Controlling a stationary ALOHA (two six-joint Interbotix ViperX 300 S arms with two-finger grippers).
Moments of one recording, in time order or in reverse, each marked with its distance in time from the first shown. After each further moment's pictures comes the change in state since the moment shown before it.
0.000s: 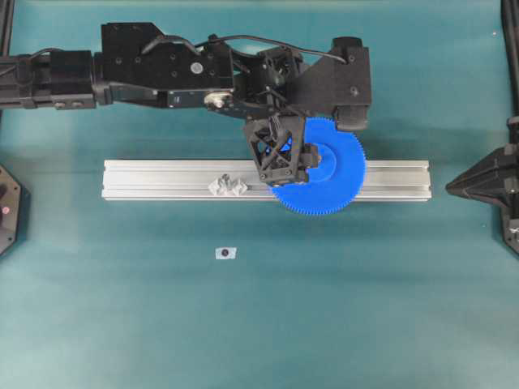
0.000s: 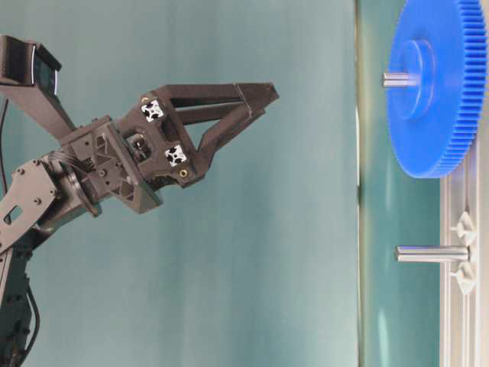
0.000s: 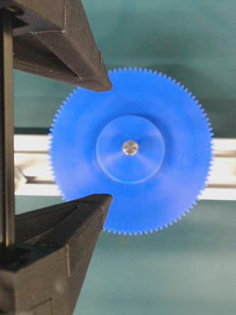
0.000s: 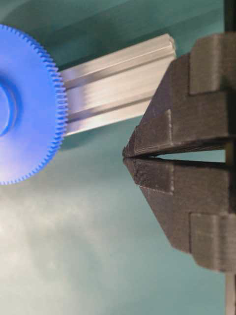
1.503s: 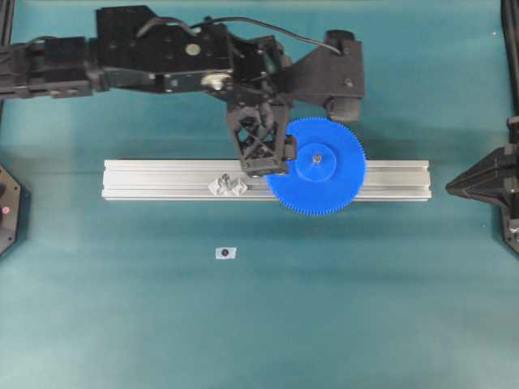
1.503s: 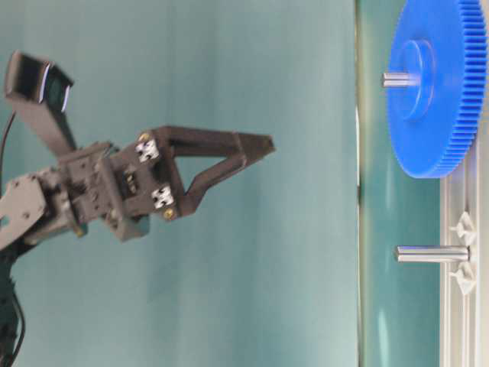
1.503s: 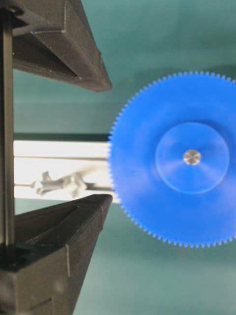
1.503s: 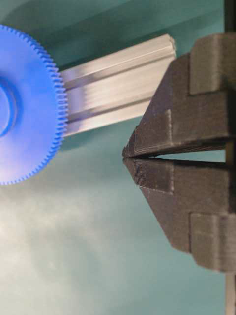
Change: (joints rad) left arm 0.023 -0.035 -0.009 0.000 0.186 0.003; right arm 0.000 0.000 0.002 -0.003 0.000 0.000
